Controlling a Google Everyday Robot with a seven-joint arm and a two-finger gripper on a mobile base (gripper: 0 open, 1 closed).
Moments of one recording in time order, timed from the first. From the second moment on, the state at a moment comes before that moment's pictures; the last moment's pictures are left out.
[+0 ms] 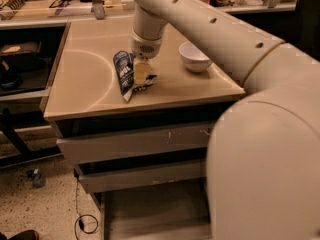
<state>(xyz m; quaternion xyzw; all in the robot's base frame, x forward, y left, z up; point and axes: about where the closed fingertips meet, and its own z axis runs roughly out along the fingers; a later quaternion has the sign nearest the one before) 0.690 0.049 0.839 -0.72 0.67 0.02 0.15</state>
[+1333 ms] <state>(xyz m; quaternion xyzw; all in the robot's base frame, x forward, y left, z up) 0.561 0.004 0.842 -0.68 0.72 -0.02 0.15</state>
